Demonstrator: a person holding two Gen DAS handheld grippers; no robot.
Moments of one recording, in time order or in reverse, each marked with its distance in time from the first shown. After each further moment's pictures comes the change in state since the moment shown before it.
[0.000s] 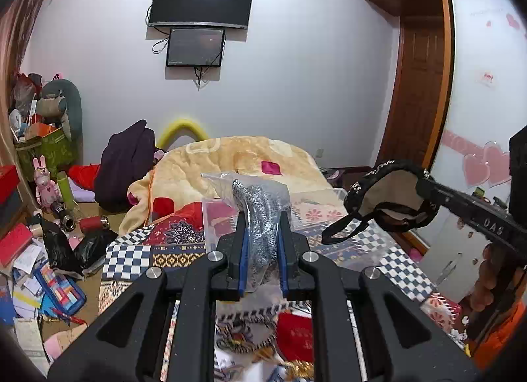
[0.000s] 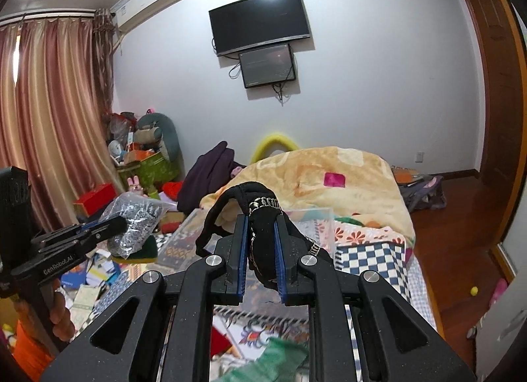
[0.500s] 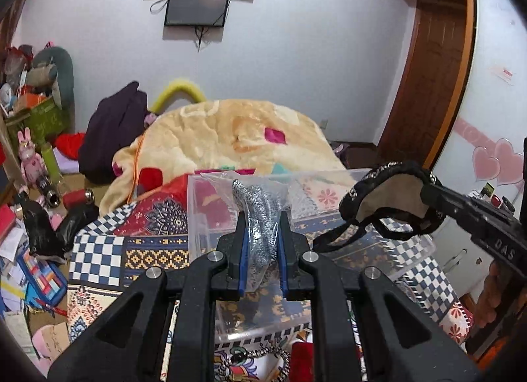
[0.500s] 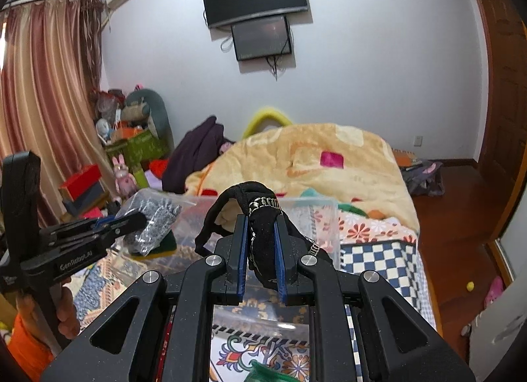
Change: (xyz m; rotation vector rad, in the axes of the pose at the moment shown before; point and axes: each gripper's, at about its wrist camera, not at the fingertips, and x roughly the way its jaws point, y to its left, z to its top) left arm 0.093 0.019 -0.005 -0.059 0.163 -0.013; right arm 0.057 -0.007 -0.014 -0.024 0.137 -0.026
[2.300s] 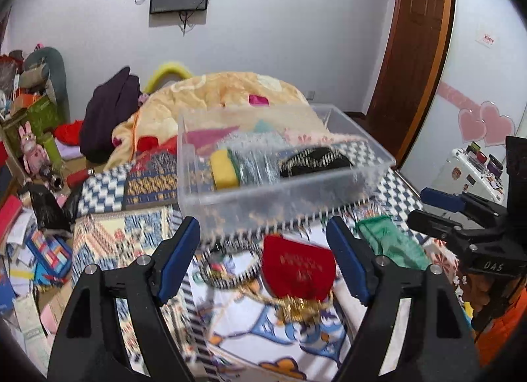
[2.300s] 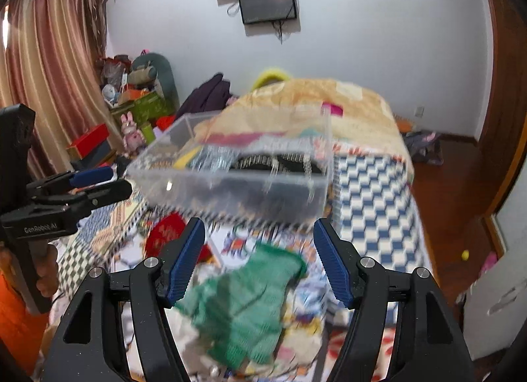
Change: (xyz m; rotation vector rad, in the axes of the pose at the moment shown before) left arm -0.063 -0.029 -0.077 0.075 0.099 -0.022; right arm -0.044 -0.003 -0.066 -0.002 0.166 0.031
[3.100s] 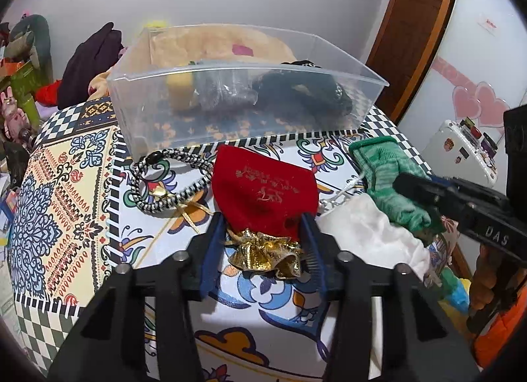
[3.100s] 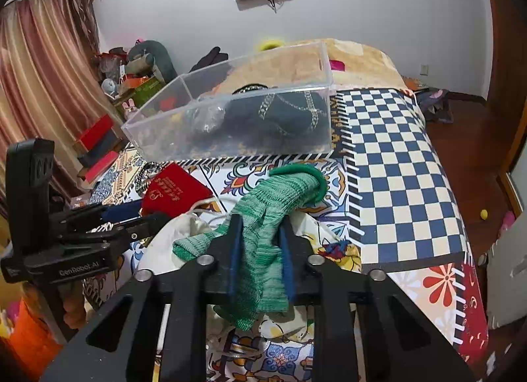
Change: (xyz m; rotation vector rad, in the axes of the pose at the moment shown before) left arm 0.044 -0.030 -0.056 -0.026 0.145 -0.069; right arm 0.006 -0.010 -0.040 0.095 0.064 0.047
